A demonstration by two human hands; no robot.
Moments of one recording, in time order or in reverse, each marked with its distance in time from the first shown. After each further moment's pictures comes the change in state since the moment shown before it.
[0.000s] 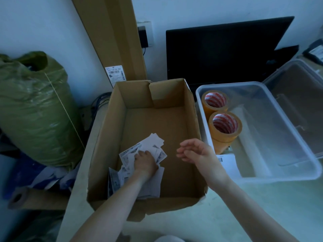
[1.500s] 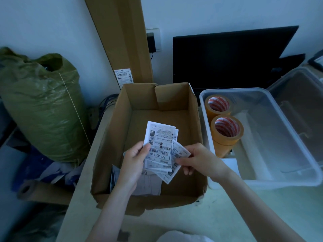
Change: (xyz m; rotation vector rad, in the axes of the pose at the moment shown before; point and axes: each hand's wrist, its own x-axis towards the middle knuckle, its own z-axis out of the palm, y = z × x) left_hand -0.131 -0.029 -0.087 -1.485 0.214 0.165; right_hand 0.005 -0.022 -0.009 -0.321 -0.450 0.026
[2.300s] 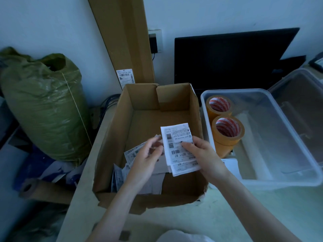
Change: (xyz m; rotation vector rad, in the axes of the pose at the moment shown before) left_hand 0.000 0.000 0.013 0.176 -0.140 0.105; right_hand -0.002 -0.004 0.012 0.501 0.256 0.015
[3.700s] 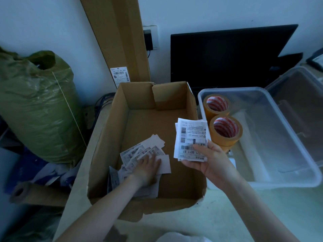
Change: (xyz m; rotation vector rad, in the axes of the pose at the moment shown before) left_hand 0.066 -0.112 0.016 1.453 -0.612 0.052; right_hand -0.001 0.002 -0.024 0.429 0.027 0.086
